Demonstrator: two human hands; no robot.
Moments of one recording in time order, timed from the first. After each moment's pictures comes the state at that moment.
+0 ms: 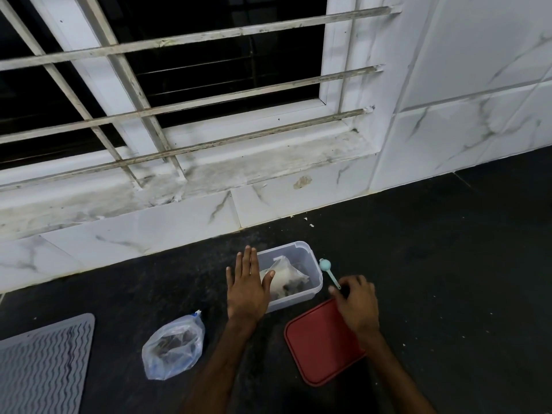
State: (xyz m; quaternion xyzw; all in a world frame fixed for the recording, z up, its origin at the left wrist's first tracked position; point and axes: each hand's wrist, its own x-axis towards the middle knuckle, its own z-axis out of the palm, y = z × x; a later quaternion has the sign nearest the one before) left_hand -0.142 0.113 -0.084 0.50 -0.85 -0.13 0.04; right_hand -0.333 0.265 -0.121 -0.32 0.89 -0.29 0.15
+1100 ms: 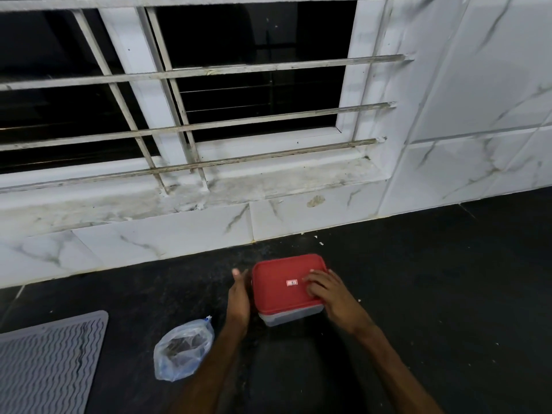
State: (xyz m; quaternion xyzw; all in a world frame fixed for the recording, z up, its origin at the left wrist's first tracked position) left_hand -0.111 0.102 -0.077 0.49 -0.47 -0.66 0.31; right_hand -0.324 0.225 -0.069 -0.72 0.65 -0.24 0.08
